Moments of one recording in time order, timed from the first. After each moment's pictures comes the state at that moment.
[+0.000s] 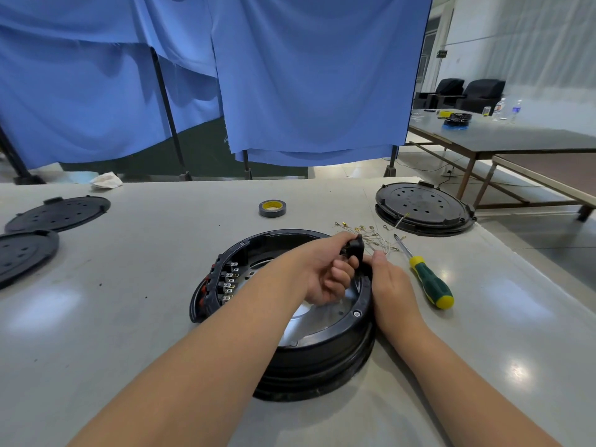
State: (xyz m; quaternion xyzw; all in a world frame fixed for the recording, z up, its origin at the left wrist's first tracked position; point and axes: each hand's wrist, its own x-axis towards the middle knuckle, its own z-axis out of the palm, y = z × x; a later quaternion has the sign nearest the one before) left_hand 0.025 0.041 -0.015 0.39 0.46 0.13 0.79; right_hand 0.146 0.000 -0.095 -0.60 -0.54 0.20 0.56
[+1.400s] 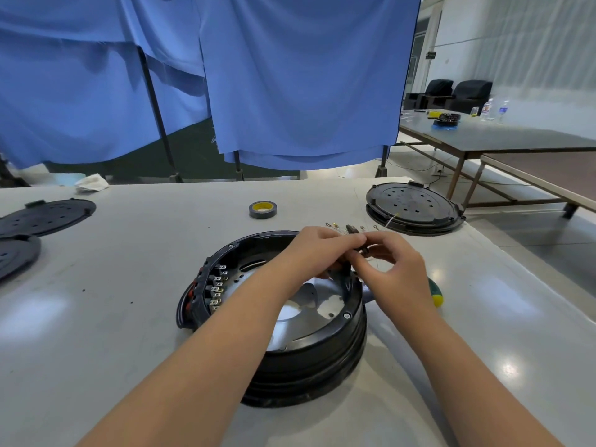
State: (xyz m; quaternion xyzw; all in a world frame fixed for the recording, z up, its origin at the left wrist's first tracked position) left_hand 0.025 0.038 -0.014 0.68 0.45 0.28 0.50; right_hand 0.157 -0.013 -0.062 -0.53 -0.59 0.08 0.60
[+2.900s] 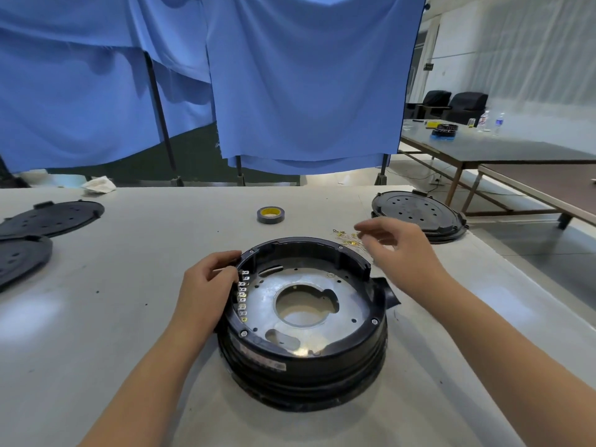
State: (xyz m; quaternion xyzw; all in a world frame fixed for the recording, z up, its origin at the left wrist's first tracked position) left_hand -0.108 0.025 -0.057 0.54 0.53 0.53 0.39; right_hand 0.156 -0.004 -0.015 -0.59 -0.64 0.12 0.48
